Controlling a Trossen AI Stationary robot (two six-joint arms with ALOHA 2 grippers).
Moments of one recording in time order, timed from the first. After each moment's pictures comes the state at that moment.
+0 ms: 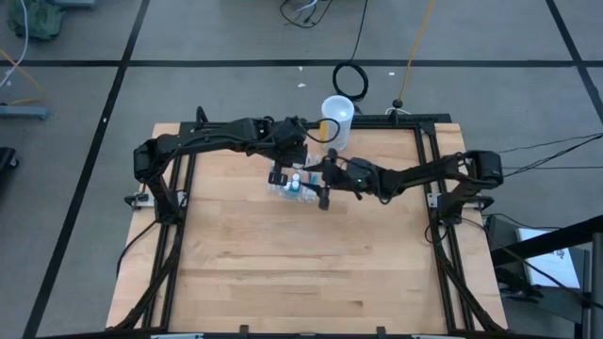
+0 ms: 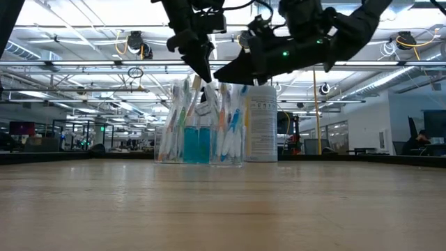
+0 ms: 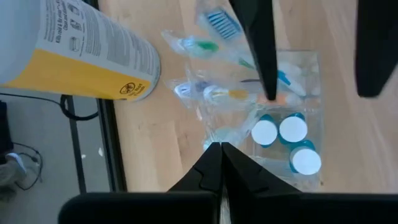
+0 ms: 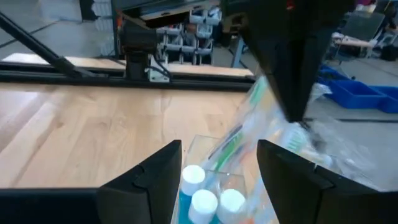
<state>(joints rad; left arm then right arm) 0.27 1.77 1.66 -0.93 -0.09 0.57 -0.13 1.63 0.76 0.72 0.05 -0.12</state>
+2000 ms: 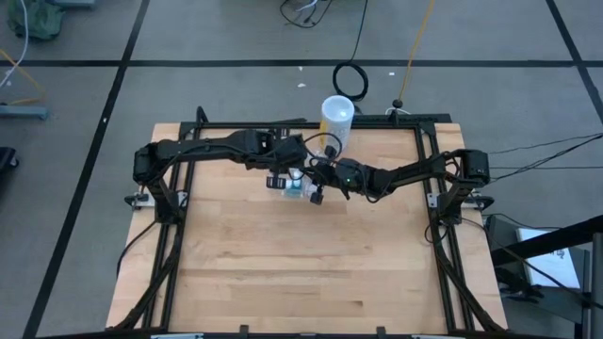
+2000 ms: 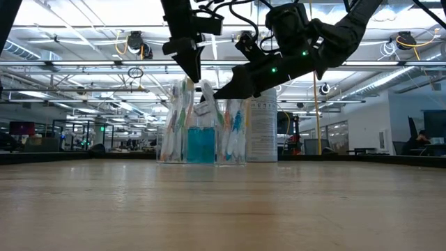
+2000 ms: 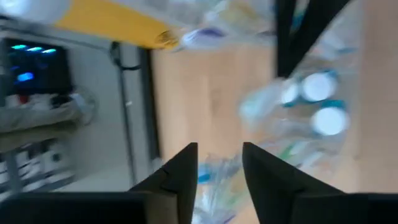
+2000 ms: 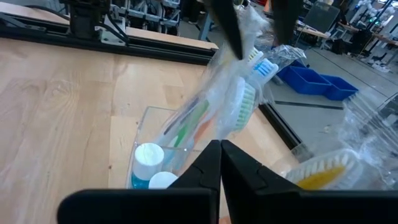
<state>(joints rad) 0.17 1.77 1.66 -1.03 -0.41 0.41 -0.15 1.73 0.83 0.67 0.21 -0.22</state>
